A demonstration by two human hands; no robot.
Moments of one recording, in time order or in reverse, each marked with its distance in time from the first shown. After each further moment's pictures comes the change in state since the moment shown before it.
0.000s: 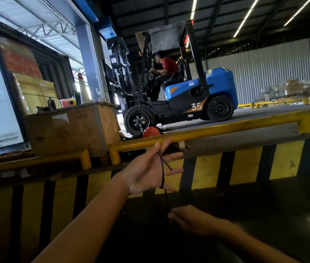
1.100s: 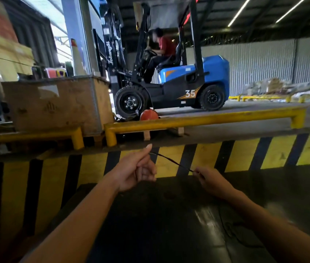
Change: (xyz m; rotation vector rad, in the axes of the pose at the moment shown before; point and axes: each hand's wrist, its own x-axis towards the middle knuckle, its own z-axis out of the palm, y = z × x) left_hand -0.056 -0.028 -0.136 0.055 0.262 0.102; right_hand 0.081 0.012 -0.009 -0.208 0.499 0.218
